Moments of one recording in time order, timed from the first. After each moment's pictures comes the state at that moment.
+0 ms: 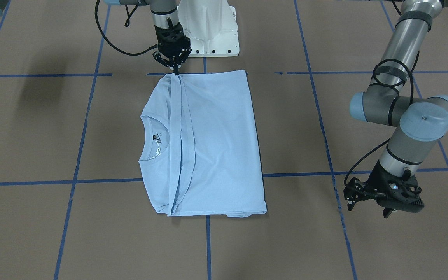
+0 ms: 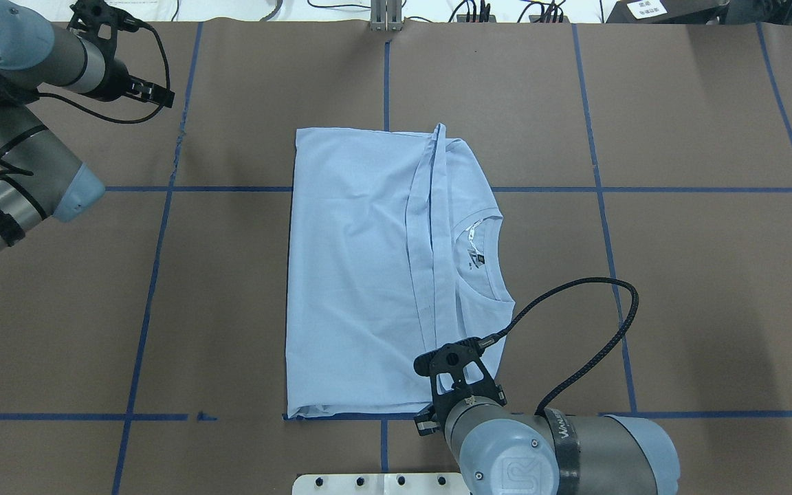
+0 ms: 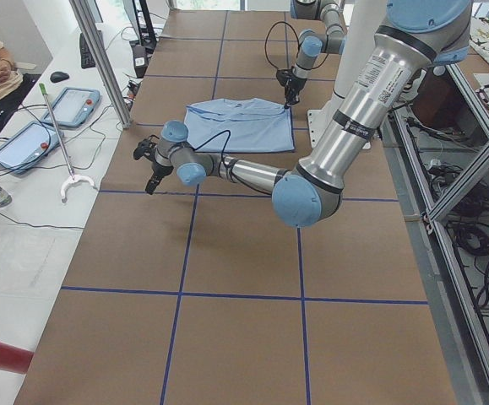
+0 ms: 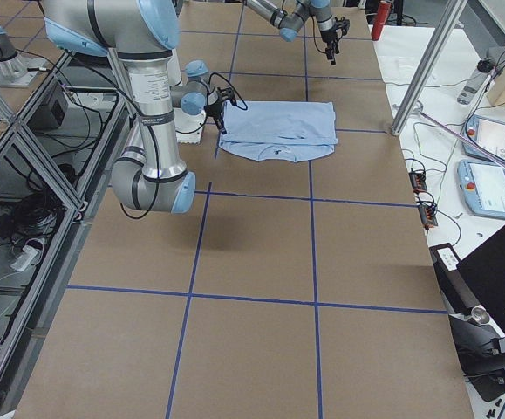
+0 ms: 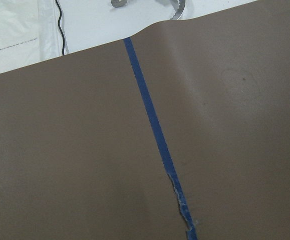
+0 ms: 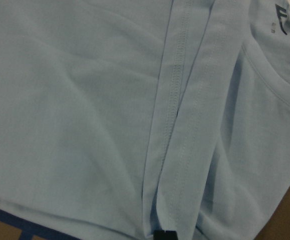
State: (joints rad) left arm -1.00 -2.11 -1.19 -2.29 -1.90 -0.63; right arm 0.08 -1.17 2.00 -1.56 1.37 1.19
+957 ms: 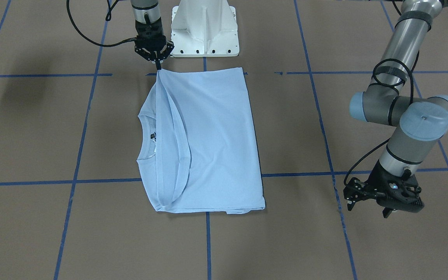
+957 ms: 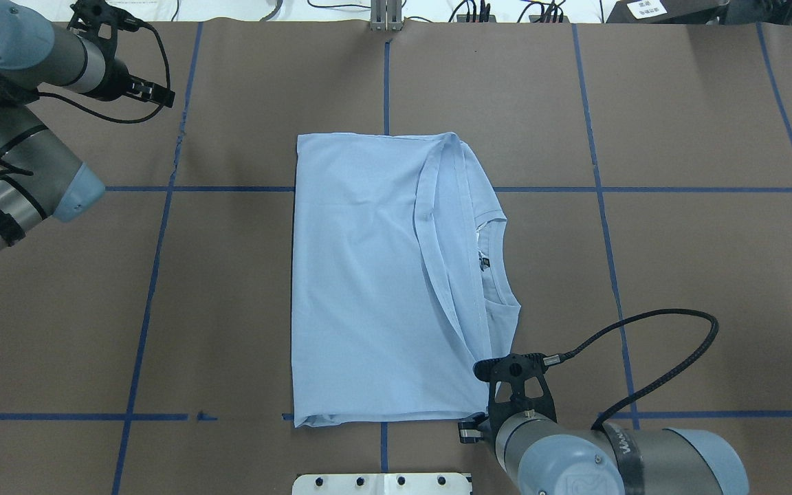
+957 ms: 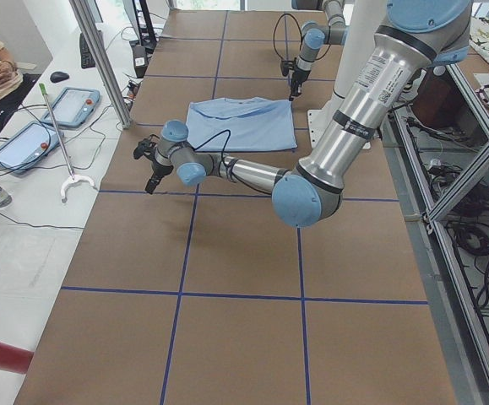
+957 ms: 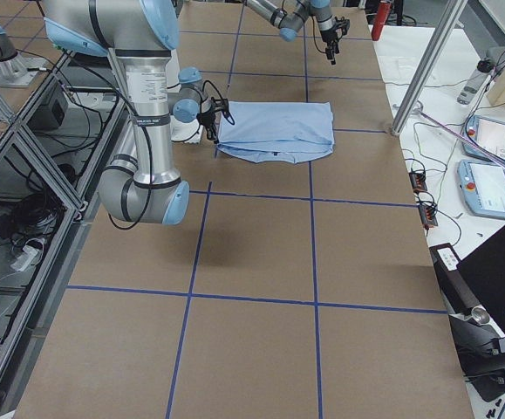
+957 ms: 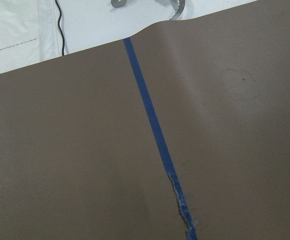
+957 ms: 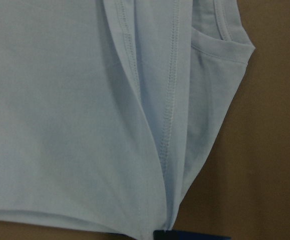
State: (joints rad) left arm -1.00 -2.11 -1.19 -2.29 -1.90 -0.63; right arm 0.02 -1.32 2.11 -1.57 1.36 1.46
